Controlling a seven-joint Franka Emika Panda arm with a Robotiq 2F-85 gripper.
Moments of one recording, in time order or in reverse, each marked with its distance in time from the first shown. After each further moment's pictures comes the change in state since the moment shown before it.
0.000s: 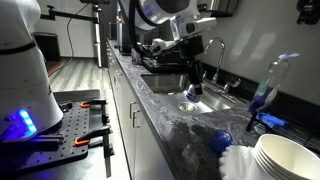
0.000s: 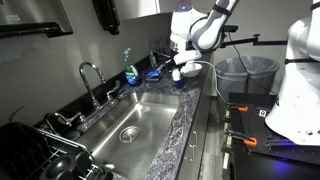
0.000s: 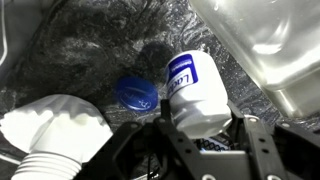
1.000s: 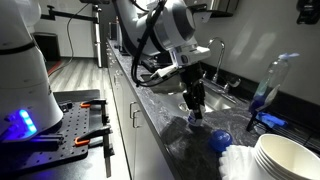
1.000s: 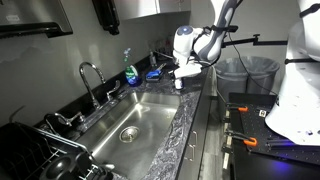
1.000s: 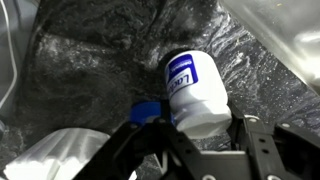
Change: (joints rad) arm -0.009 0.239 -0.085 0.094 -0.461 0.140 0.575
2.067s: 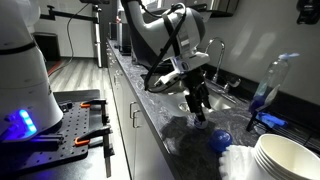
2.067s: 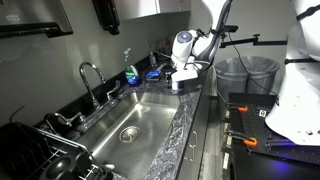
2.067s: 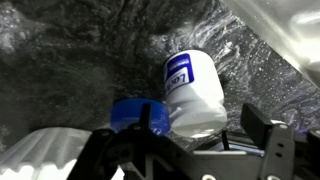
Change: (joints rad) arm 0.021 0.085 -0.013 0.101 -0.344 0.024 0.393
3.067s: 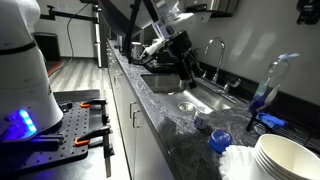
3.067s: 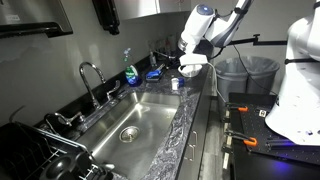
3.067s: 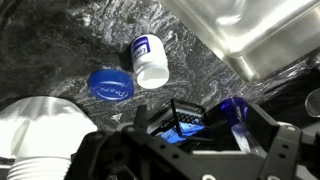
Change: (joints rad) arm -0.004 -0.381 -0.005 -0.226 -0.053 0.080 -0.134
